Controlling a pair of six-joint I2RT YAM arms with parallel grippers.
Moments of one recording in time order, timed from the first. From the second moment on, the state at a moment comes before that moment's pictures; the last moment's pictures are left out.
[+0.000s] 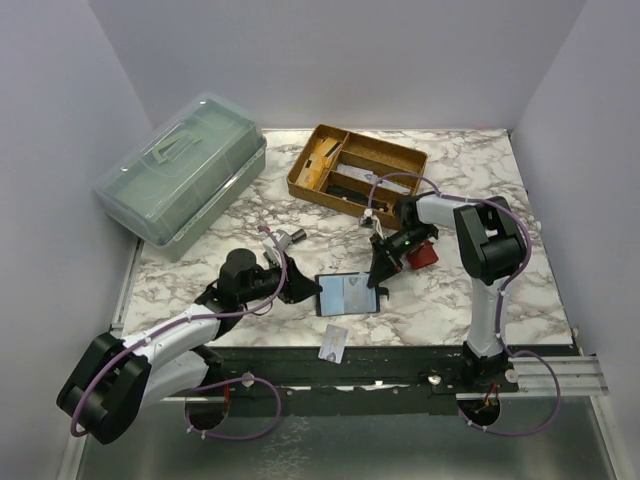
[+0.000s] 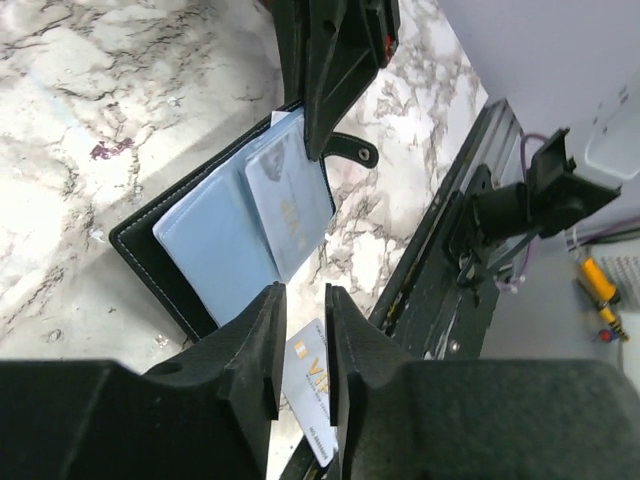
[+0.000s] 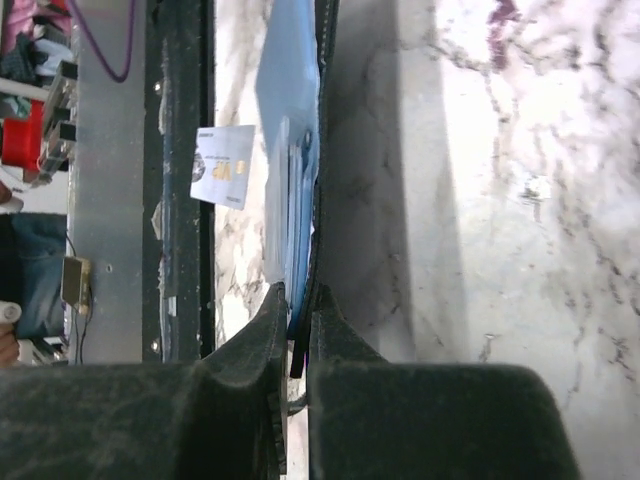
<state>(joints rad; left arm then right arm) -0.58 1.03 0.27 0.47 0.58 -0.56 0.32 2.09 1.28 -1.09 -1.15 -1.05</state>
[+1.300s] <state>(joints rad) -0.63 1.02 0.33 0.03 0.48 -1.17 0.82 1.23 0.54 -0.42 -1.07 -1.66</state>
